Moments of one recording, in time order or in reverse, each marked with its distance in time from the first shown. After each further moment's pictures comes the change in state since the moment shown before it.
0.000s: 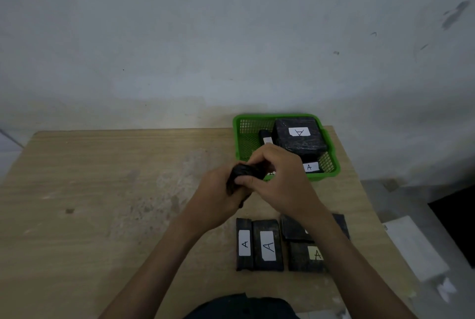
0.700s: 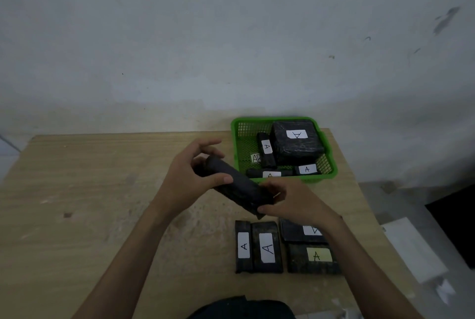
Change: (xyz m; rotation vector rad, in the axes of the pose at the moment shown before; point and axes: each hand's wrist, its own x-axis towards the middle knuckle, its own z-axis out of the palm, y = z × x) left_hand 0.004 -0.013 -0.041 -0.234 0.154 -0.098; right_hand -0.024 0.051 -0.015 0.011 -0.445 0.359
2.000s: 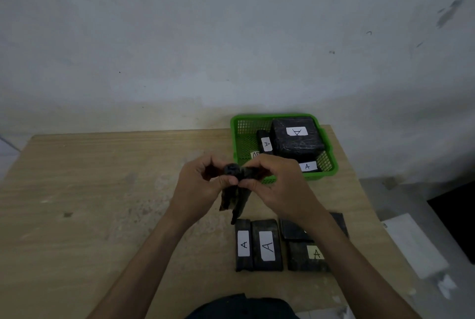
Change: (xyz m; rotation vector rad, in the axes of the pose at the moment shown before) left_hand -0.006 -0.008 0.028 -0.066 0.045 0.018; right_hand 0.003 -0.049 0.007 0.014 0.371 -0.399
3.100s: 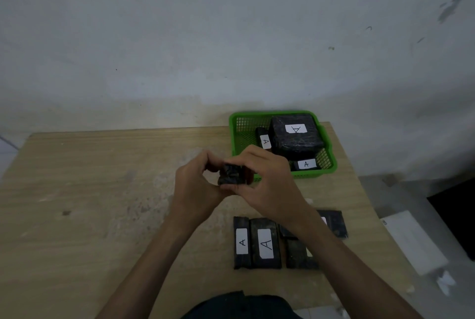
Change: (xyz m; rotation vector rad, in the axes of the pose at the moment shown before) left_hand -0.004 -0.004 0.009 0.391 0.141 0.242; right_hand 0.008 -0.014 0.010 -0.094 0.071 -0.209
